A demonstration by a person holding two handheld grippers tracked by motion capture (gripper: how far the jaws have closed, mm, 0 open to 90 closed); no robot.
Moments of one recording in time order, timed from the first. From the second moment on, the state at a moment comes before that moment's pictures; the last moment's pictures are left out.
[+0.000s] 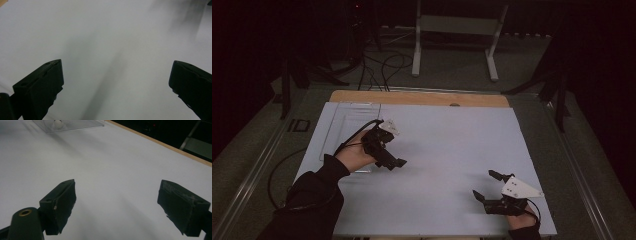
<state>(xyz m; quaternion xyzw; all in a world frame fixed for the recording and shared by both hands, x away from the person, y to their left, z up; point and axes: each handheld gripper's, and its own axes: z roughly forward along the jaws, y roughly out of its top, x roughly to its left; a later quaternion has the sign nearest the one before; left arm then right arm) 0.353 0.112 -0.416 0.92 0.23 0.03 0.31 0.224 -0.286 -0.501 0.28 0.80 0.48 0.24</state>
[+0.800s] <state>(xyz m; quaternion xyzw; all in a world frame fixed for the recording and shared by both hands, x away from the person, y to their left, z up) 0.336 0.091 -0.443 0.92 0.20 0.00 0.33 0.226 -0.288 -0.502 0.29 0.80 0.48 0.23</state>
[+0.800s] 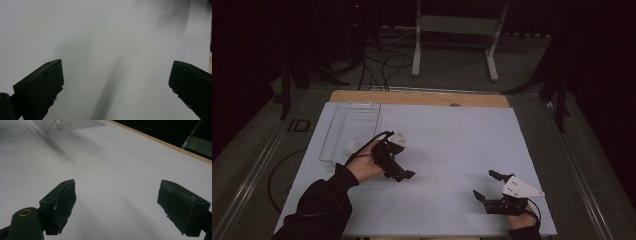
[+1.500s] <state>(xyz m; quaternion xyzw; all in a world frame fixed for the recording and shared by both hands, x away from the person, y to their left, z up) 0.323 0.096 -0.471 0.93 0.21 -0.01 0.31 0.226 -0.287 -0.502 0.29 0.80 0.48 0.23</state>
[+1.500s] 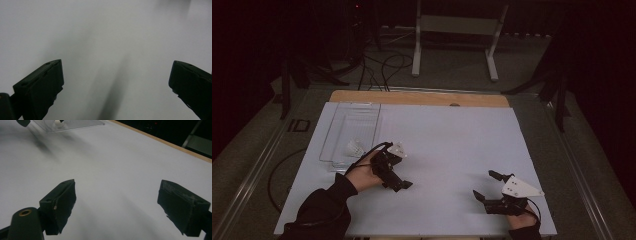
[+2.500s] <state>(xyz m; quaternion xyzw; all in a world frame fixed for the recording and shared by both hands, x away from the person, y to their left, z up) 0.288 0.129 -0.490 0.92 0.21 -0.01 0.33 0.226 -0.287 -0.503 0.29 0.80 0.48 0.23</state>
